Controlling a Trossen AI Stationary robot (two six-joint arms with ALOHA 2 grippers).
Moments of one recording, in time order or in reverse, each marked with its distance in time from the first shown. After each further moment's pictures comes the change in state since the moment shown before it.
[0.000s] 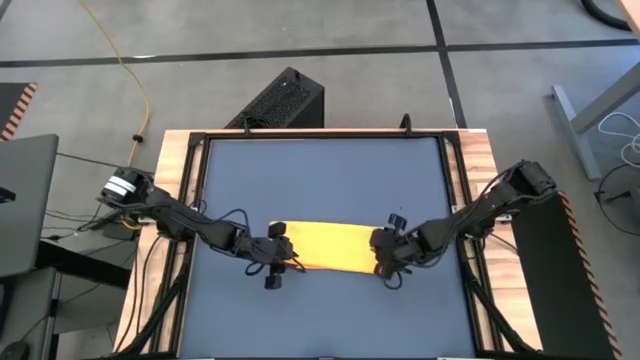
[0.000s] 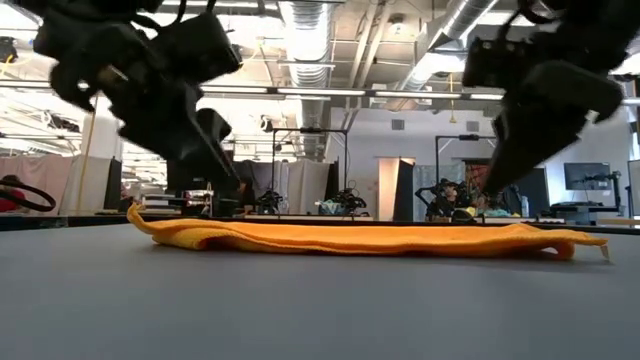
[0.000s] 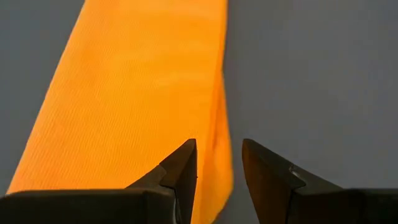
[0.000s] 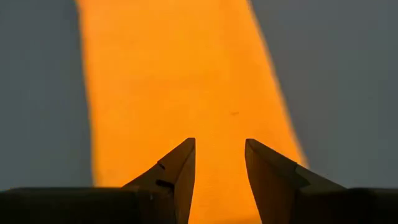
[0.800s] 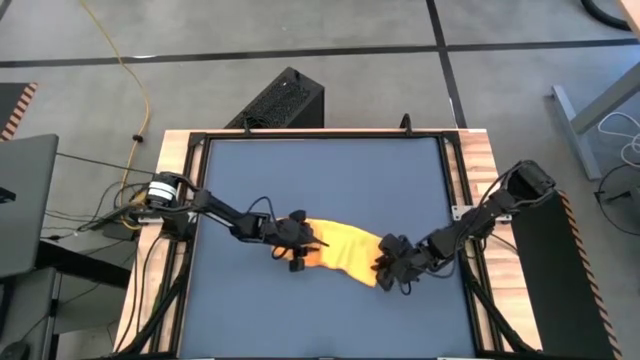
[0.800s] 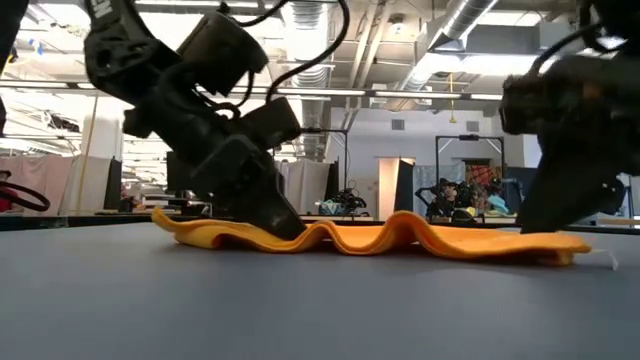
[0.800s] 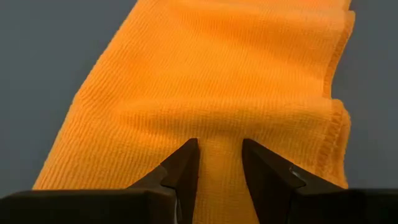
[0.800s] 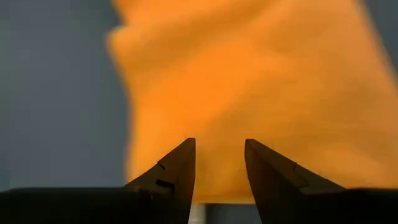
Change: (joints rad) left arm 0.228 0.316 0.049 0.337 0.115 0.143; right arm 0.119 0.003 -0.225 0.435 -0.069 0.489
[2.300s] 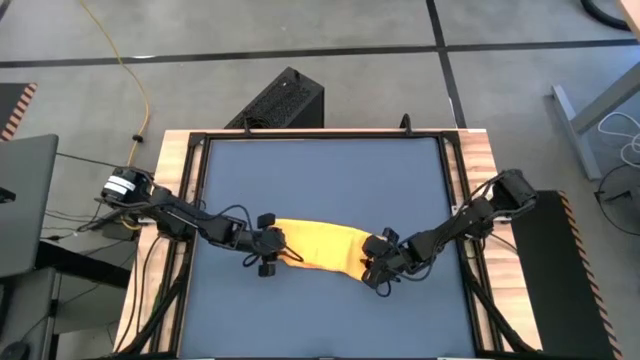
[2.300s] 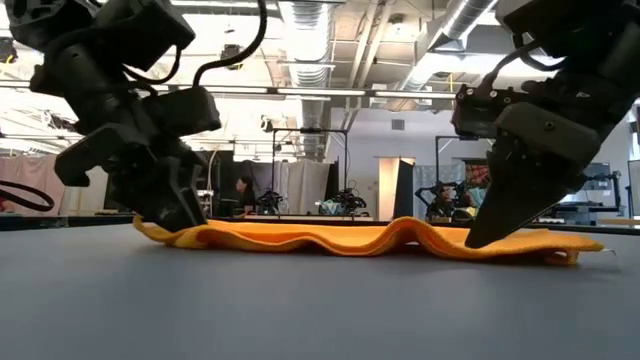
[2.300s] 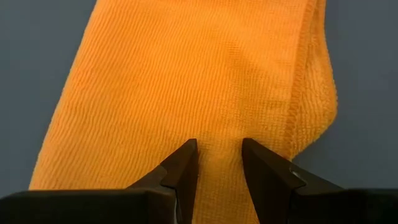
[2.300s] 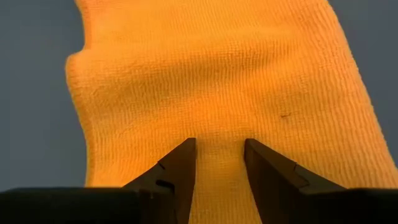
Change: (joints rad) left arm -0.150 -0.323 -0.179 -0.393 -0.150 -0.132; right arm -0.100 0.209 0.171 -0.116 0.042 -0.266
